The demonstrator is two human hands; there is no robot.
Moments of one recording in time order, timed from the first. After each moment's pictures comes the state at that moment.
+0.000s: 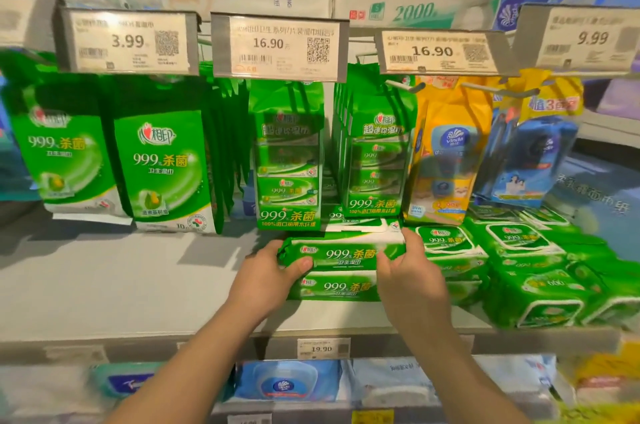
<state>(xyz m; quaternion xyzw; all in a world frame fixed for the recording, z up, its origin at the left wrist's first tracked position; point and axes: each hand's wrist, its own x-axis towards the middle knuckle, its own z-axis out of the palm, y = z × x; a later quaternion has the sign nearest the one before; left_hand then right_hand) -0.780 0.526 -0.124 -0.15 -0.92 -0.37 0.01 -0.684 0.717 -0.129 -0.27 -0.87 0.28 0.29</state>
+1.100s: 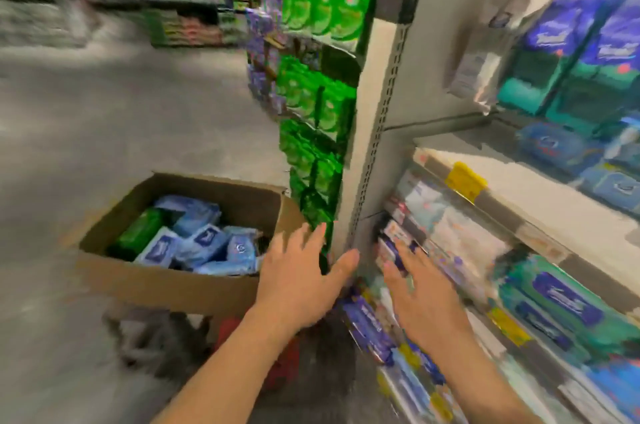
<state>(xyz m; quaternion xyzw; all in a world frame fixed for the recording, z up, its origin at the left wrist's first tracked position) -0.423 0.063 -0.197 0.32 -0.92 -0.21 0.10 -0.546 0.231 -0.204 0.32 -0.90 0.28 -0.06</state>
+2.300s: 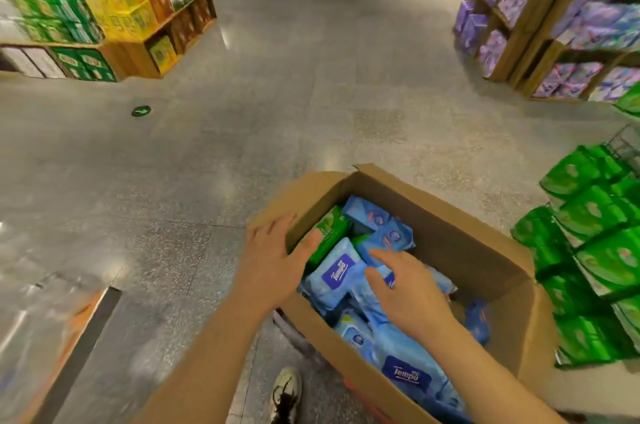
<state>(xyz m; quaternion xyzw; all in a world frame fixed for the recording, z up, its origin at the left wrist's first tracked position) -0.252 -0.400 -0.270 0.60 -0.71 -0.31 0.20 -0.475 -0.322 -0.317 0.58 -0.73 0.22 -0.28</state>
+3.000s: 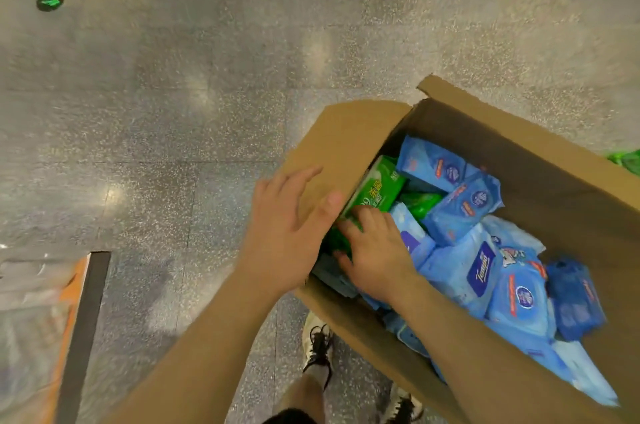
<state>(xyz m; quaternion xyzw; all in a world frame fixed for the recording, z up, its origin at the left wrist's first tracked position) -0.221 -0.580 -0.415 0.55 -0.72 -0.38 0.17 -0.381 -0.511 -0.541 0.68 -0.70 0.04 -0.20</state>
